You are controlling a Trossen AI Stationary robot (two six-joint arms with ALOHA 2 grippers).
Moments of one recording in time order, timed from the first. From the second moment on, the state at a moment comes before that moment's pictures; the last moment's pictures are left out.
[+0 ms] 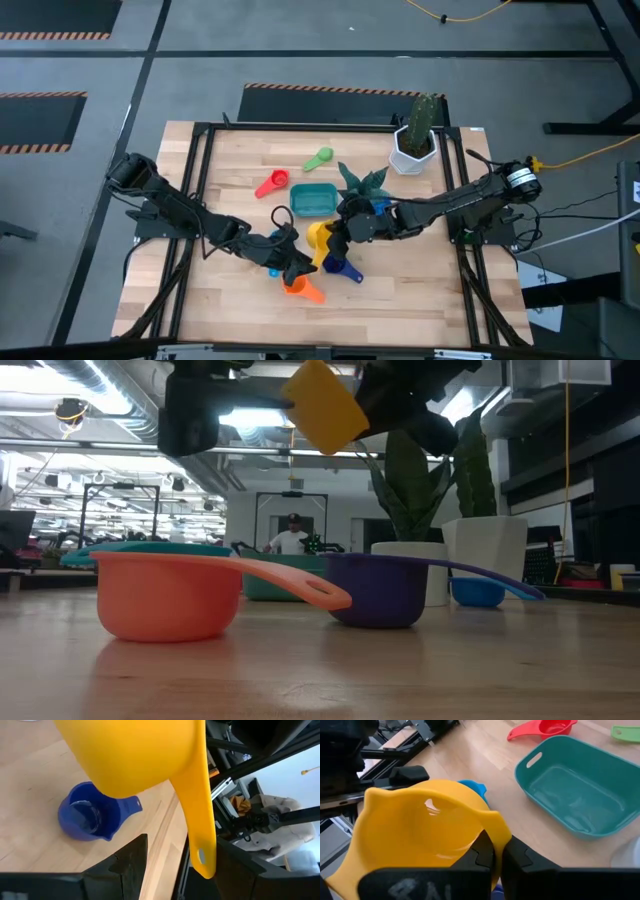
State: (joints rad) left arm -0.45 1.50 0.83 0.27 -0.29 -1.12; right arm 0.28 1.62 1.15 -0.24 0.40 0.85
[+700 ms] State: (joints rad) left arm -0.45 1.50 0.83 0.28 -0.28 -1.11; right arm 0.28 1.62 1.15 -0.24 0.40 0.85
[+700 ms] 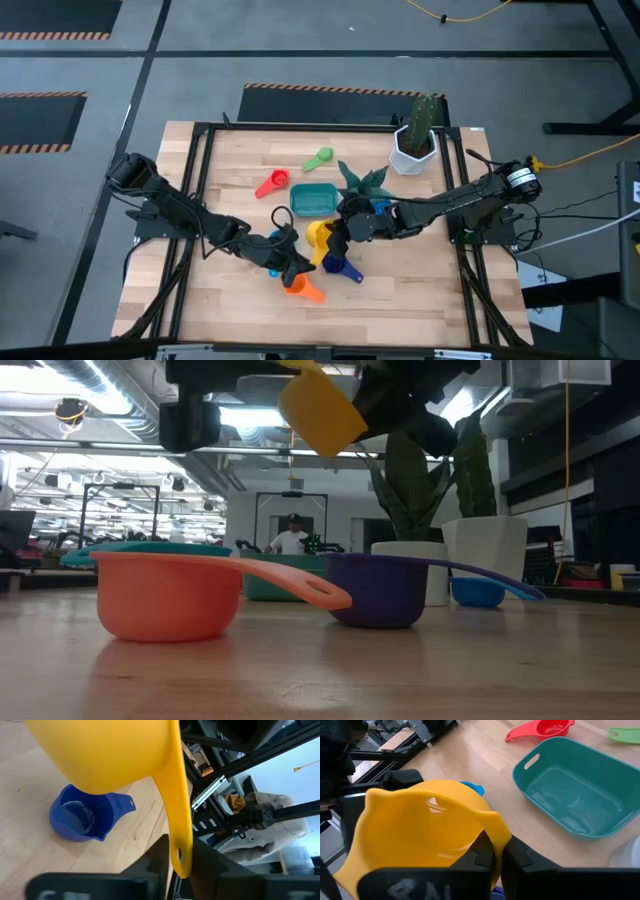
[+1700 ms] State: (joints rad) left arm -0.46 1.50 0.83 0.28 -0.29 -1.09; right arm 0.29 1.57 1.15 -0.28 0.36 0.70
